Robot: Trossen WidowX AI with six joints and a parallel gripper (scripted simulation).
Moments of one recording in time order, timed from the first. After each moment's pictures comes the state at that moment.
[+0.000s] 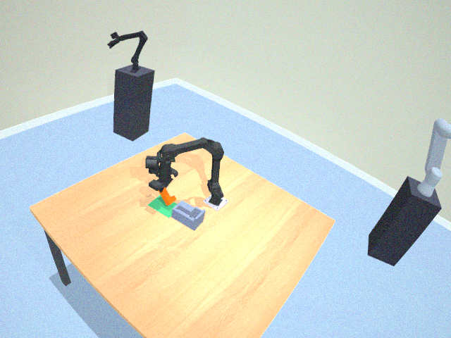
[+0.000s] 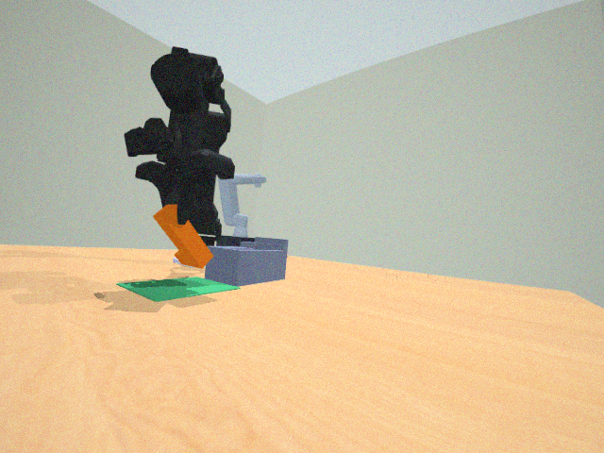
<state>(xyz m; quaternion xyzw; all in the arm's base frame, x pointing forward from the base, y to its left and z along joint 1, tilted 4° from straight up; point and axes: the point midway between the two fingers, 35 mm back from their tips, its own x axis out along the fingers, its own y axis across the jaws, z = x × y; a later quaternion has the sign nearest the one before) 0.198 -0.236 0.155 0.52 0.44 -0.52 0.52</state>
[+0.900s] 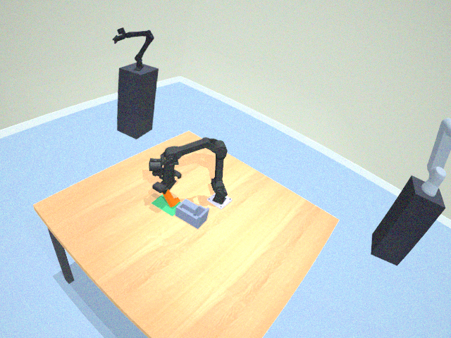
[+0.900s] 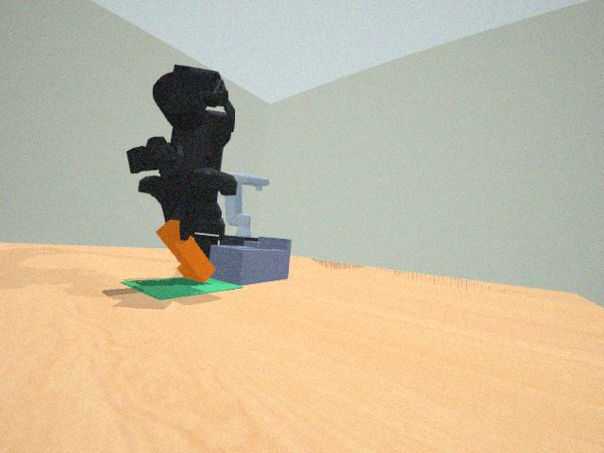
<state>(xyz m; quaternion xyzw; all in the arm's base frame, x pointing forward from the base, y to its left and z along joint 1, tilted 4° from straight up) 0.199 -0.237 0.130 0.52 0.44 -0.52 0.52</state>
